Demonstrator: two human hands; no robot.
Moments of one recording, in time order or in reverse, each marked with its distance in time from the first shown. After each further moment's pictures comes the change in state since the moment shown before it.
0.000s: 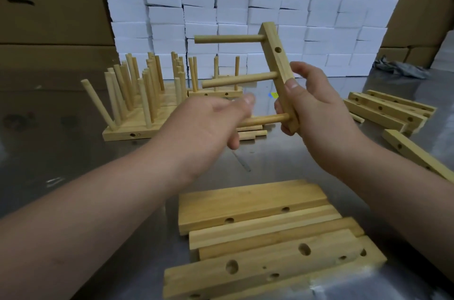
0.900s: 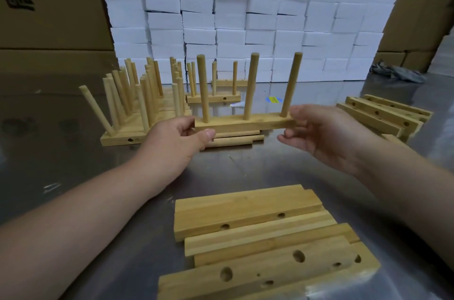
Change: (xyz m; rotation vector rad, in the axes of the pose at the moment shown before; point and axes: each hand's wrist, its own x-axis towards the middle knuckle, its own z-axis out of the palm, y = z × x) left_hand 0.023 -0.070 -0.010 0.037 0.188 -0.130; right_hand 0.014 0.018 -0.031 0.436 -0.150 0.432
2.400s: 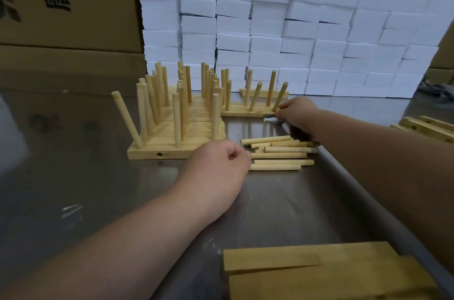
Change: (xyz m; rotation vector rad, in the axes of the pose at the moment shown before) left_hand 0.007 -0.005 0.004 0.083 -0.041 -0.055; right_hand 0.204 0.033 0.014 -1.128 0.256 -0.044
